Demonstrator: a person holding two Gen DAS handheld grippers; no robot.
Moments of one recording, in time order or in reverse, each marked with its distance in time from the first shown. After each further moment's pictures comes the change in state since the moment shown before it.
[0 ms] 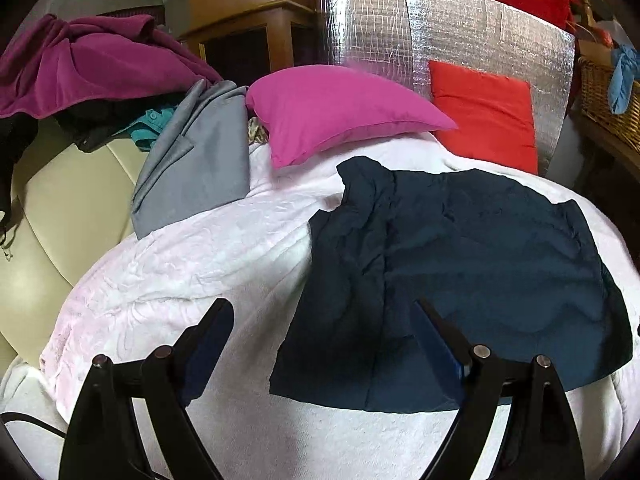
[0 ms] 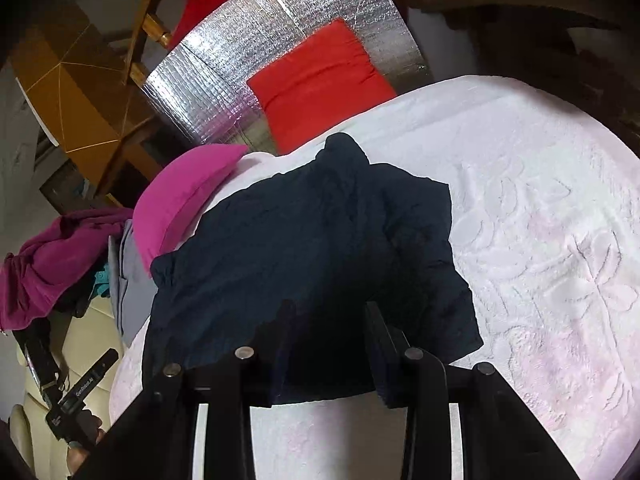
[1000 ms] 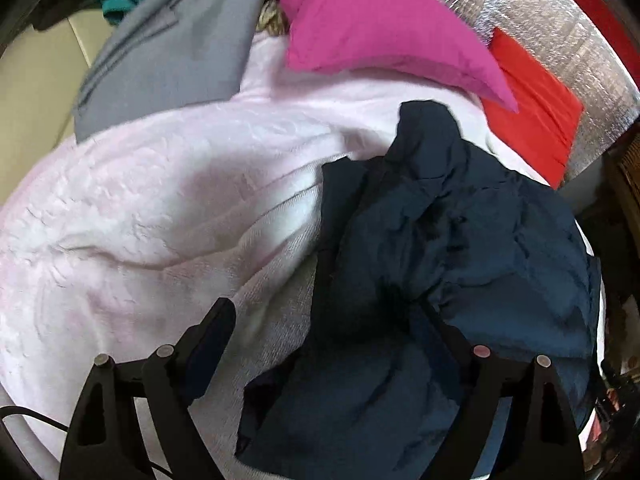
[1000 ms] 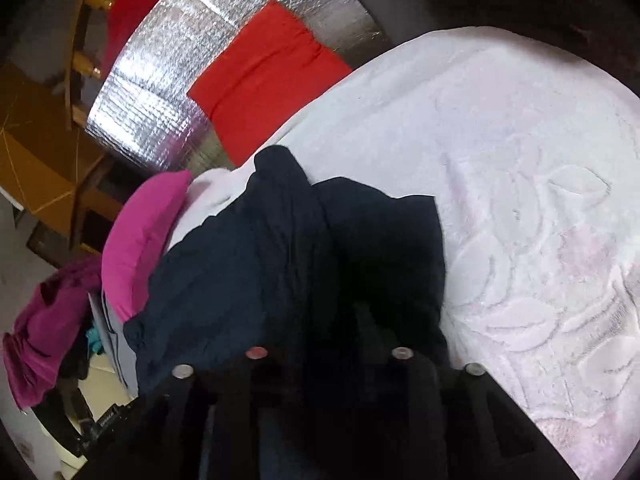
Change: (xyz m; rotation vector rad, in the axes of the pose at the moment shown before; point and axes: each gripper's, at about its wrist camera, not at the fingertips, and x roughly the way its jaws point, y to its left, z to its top) left arm 0.117 0.046 0.032 -0.253 0.334 -0.149; right arm 0.071 -0.055 0.061 0.208 0.049 -0.027
